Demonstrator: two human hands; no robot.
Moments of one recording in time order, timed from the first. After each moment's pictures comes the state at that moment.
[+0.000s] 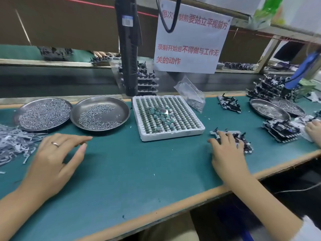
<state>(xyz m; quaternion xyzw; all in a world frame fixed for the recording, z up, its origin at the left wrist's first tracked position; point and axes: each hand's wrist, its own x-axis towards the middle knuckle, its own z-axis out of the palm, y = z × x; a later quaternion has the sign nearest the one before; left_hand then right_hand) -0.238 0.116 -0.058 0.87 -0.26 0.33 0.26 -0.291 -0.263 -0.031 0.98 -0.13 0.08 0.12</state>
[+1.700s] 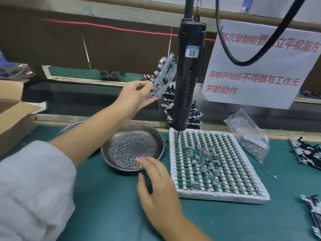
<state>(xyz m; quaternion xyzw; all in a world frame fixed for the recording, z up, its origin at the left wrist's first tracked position) -0.053 0.033 0.069 0.66 0.00 0.10 0.74 -0.181 -0.081 -0.064 0.81 0.28 0.23 -0.45</state>
